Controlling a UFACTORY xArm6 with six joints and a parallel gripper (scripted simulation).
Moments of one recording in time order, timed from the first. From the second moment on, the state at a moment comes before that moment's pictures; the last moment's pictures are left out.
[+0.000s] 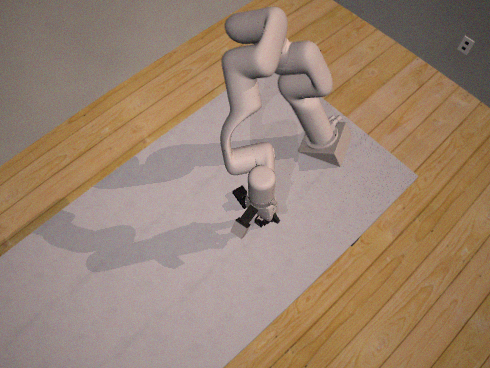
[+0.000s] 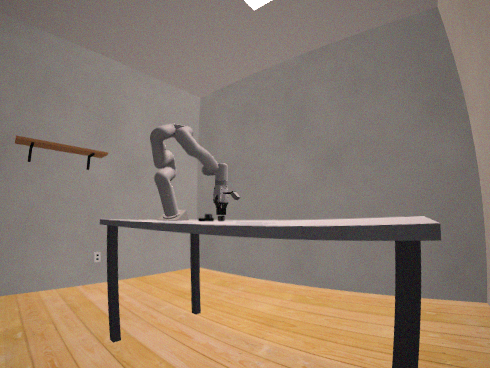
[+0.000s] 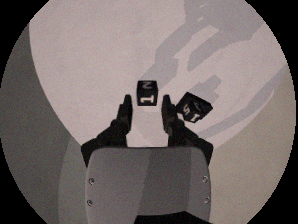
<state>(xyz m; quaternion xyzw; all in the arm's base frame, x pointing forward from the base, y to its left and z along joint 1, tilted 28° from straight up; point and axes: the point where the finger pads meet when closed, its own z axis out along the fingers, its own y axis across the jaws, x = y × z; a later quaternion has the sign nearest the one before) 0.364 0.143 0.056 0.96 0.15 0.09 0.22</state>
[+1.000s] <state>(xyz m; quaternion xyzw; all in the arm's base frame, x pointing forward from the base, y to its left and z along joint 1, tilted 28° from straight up) 0.352 0.162 0.098 0.96 0.15 0.09 0.22</state>
